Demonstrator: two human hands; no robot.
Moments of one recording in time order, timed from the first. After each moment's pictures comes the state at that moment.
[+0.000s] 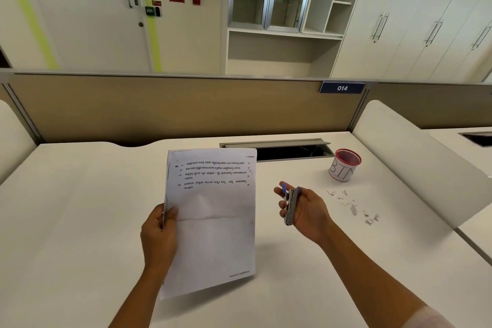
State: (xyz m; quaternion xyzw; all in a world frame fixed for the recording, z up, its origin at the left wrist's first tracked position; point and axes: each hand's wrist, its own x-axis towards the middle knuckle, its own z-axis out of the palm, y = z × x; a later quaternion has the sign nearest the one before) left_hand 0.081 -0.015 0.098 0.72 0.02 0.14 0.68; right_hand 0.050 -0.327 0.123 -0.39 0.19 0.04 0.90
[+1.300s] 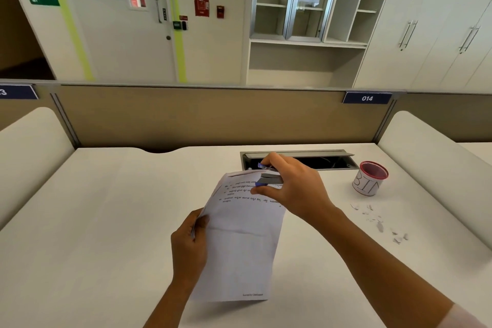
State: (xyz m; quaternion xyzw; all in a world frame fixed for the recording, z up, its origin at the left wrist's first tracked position) left_hand 0.065 -0.023 0.109 0.76 -0.03 0.18 0.62; right_hand 0.057 -0.233 0.249 -0.95 -0.12 -0.24 0.14
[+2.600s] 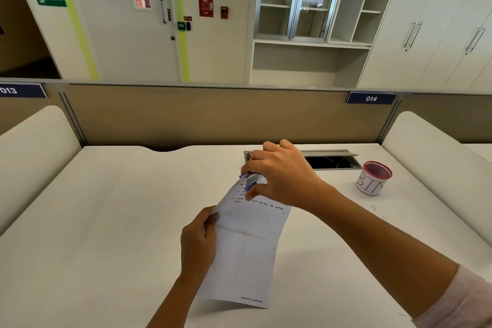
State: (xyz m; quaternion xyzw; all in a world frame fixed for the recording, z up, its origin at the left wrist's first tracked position) left_hand 0.071 -0.024 0.099 0.80 -0.06 0.18 0.58; right_hand 0.069 -0.205 0.280 -0.94 -0.26 -0.21 -0.09
